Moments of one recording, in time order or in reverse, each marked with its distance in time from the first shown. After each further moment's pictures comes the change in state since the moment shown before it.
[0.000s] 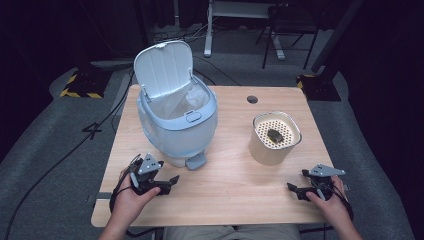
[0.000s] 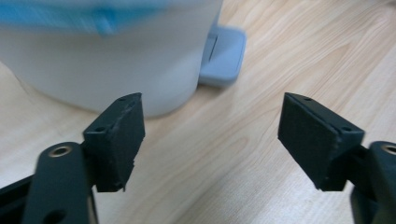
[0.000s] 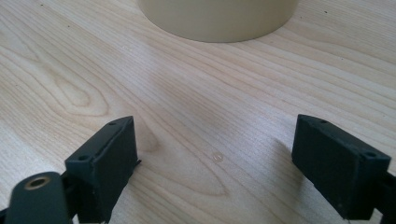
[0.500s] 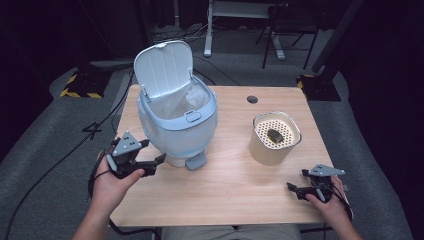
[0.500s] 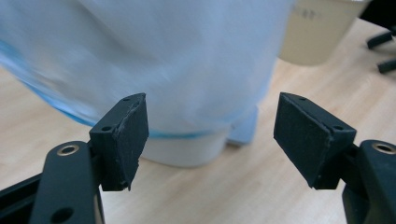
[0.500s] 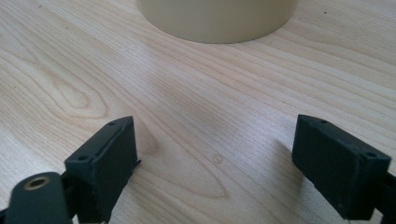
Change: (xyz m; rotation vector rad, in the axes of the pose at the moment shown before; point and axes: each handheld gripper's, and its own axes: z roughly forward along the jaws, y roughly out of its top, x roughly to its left) left arm 0.022 0.056 -0.064 -0.129 0.068 -0.032; right arm 0.000 0.001 0.001 0.001 -0.003 0.001
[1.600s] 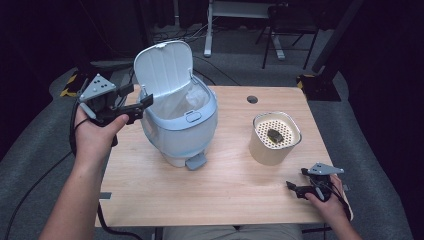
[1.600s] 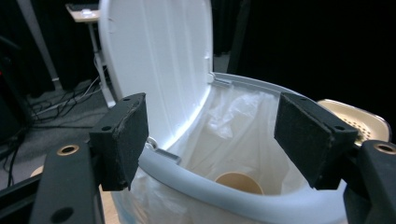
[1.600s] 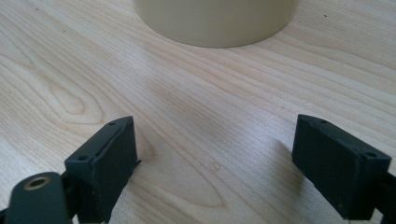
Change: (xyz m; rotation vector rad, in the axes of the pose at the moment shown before) left arm 0.053 0.101 -0.022 -0.254 0.068 -0.083; right arm -0.002 0.003 0.003 0.000 0.001 -0.001
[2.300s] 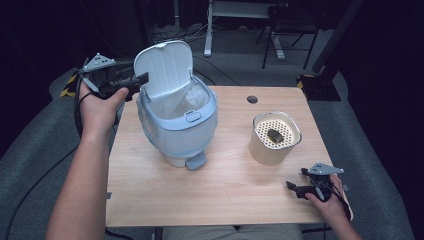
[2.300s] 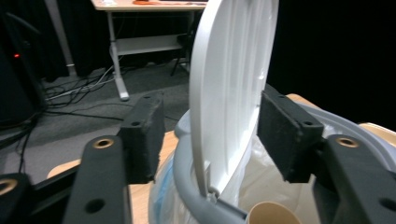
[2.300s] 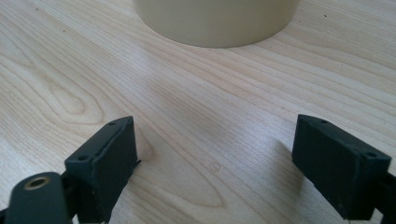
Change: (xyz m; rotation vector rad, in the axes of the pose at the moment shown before) left arm 0.038 0.022 0.036 -0.001 0.027 -0.055; right arm 0.000 0.000 0.000 0.000 0.000 0.000
